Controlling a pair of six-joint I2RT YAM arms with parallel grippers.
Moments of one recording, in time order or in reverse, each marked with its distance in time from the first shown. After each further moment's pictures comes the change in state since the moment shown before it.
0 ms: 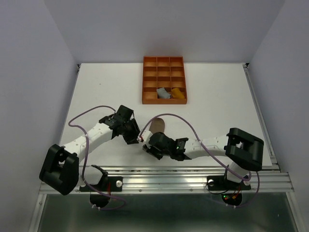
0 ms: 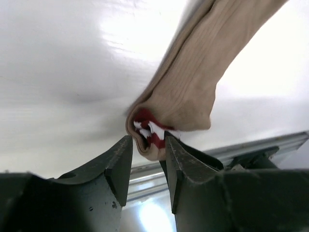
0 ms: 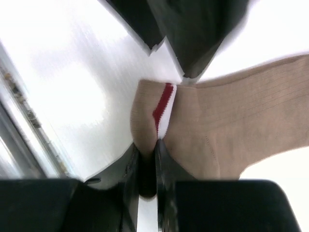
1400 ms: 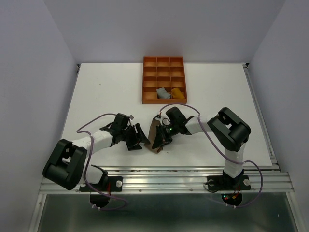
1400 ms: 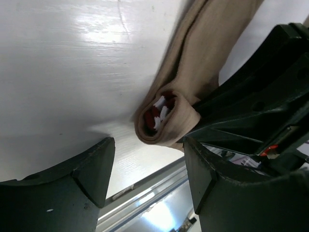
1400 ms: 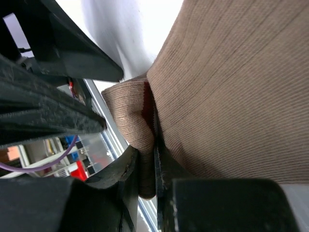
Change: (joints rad) left arm 0.083 0.014 -0.242 0.392 0.204 0.064; right arm -0.513 0.257 0.081 0.026 -0.955 0.564
